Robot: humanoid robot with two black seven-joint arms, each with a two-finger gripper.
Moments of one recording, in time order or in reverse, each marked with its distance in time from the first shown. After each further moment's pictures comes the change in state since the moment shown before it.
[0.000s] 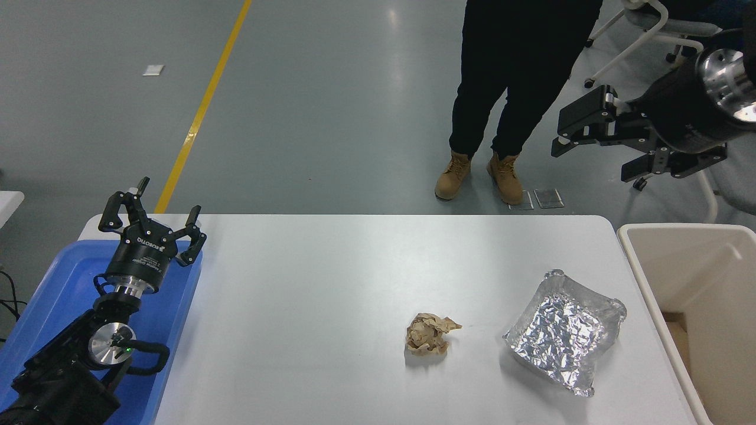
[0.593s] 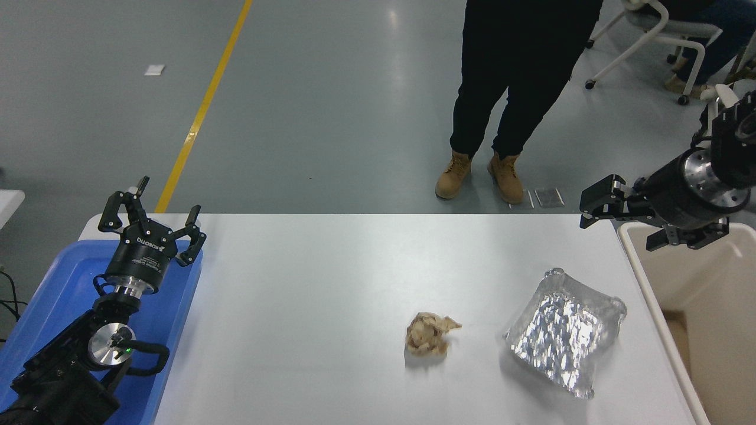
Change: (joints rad) left arm 0.000 0.000 0.000 0.000 0.000 0.000 0.000; right arm -0.514 -0.012 -0.047 -0.126 -0.086 -0.300 0.002
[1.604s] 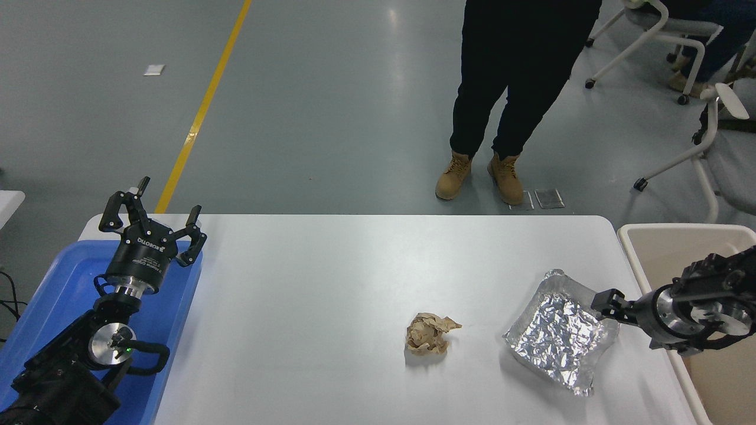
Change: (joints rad) left arm 0.000 0.000 0.000 0.000 -0.001 0.000 0.000; right arm -0.664 -0.019 0.304 -0.297 -0.013 -0.260 0.005
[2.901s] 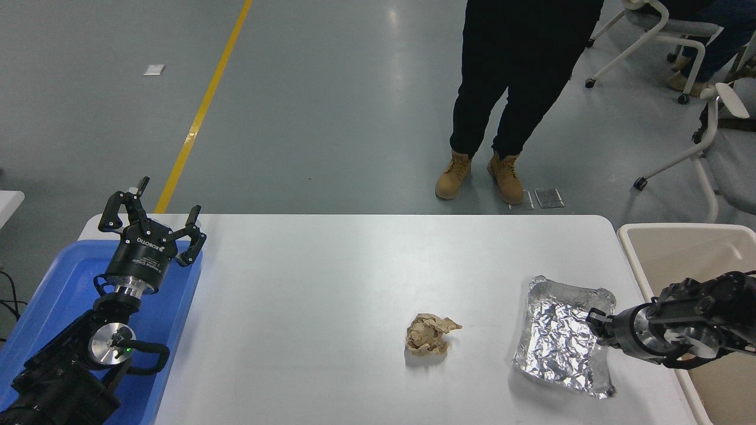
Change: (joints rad) left arm 0.000 0.000 0.000 0.000 0.000 0.000 0.000; right arm 0.008 -0.014 0.086 -0.022 -0.035 0.019 0.003
